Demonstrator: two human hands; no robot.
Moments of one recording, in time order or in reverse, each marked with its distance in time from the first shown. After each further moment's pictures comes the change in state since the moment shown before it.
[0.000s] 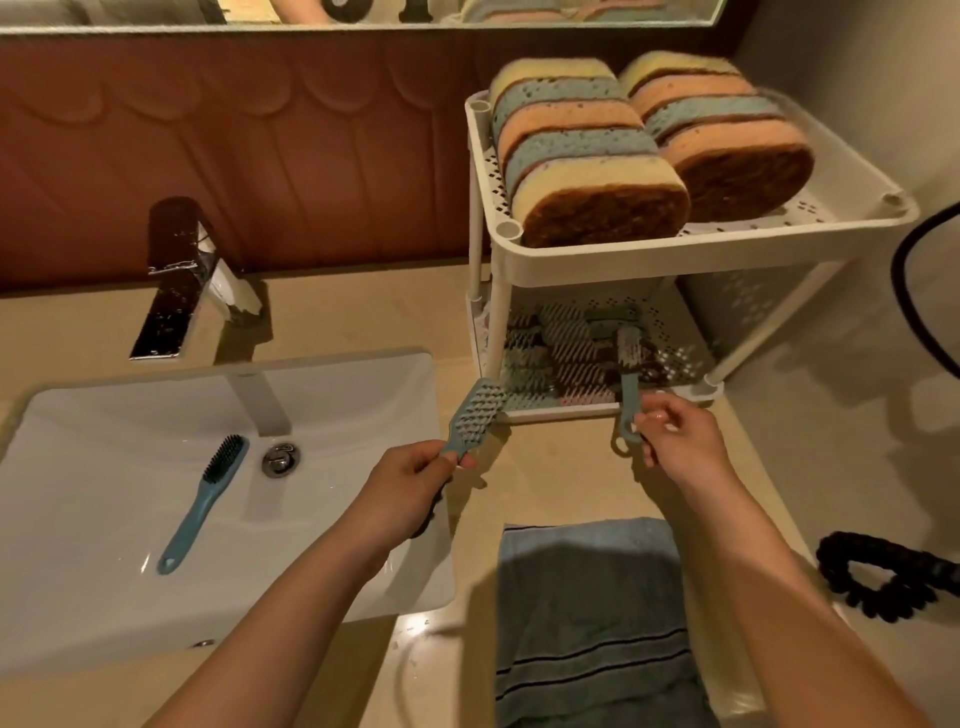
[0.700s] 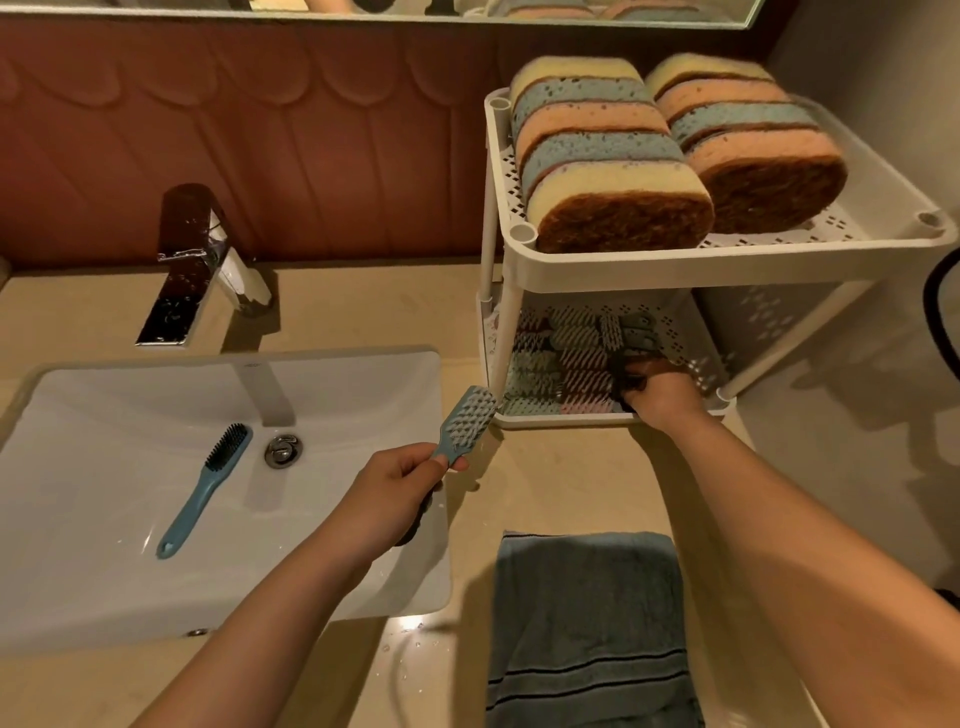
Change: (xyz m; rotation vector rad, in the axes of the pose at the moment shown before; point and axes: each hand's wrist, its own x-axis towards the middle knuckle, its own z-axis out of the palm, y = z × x) left_hand -0.003 -0.001 -0.007 -0.031 0.027 -0.007; right_hand 0.088 -0.011 0.016 -0.726 -0.147 -0.203
